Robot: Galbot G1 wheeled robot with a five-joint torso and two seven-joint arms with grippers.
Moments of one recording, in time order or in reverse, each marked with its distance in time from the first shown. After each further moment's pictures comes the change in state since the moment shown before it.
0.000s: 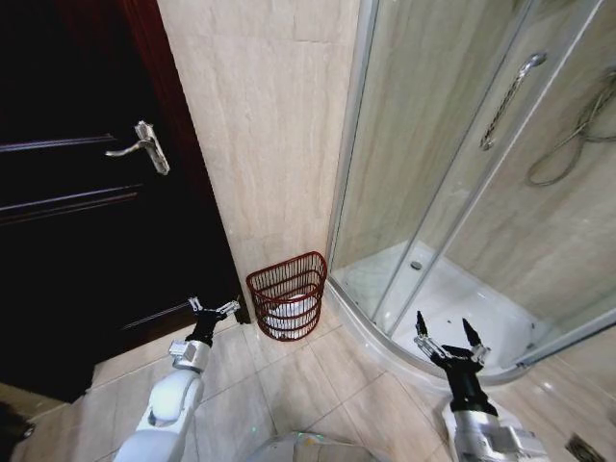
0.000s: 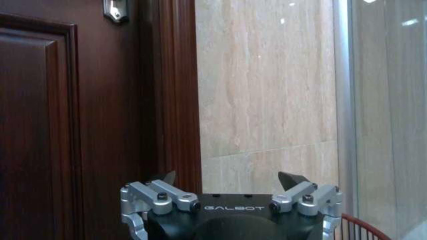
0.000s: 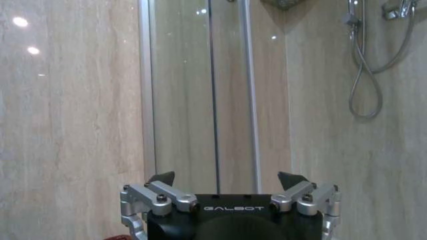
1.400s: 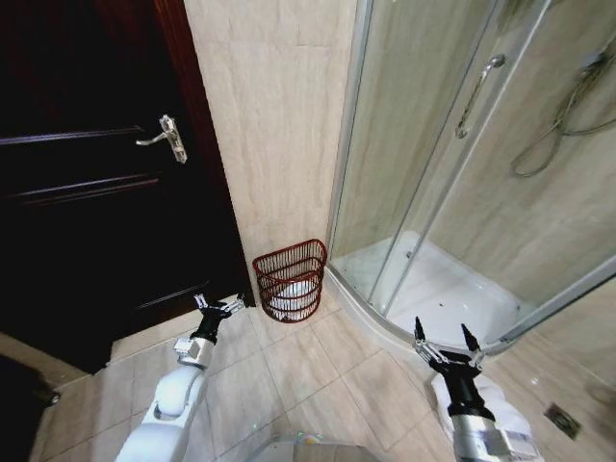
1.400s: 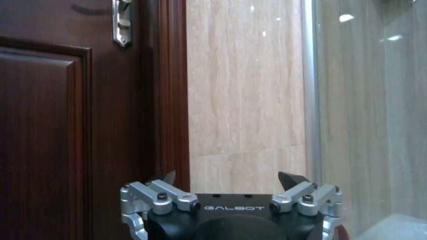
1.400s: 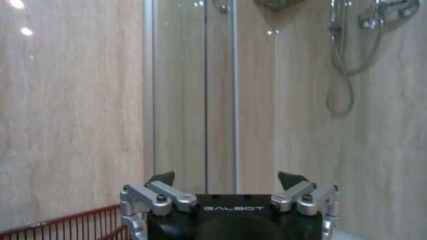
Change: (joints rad) left arm -0.035 0.019 0.042 0.026 -0.019 -0.027 0.017; right arm 0.002 0.031 0.007 -0.021 -0.060 -0.024 0.008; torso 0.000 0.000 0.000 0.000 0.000
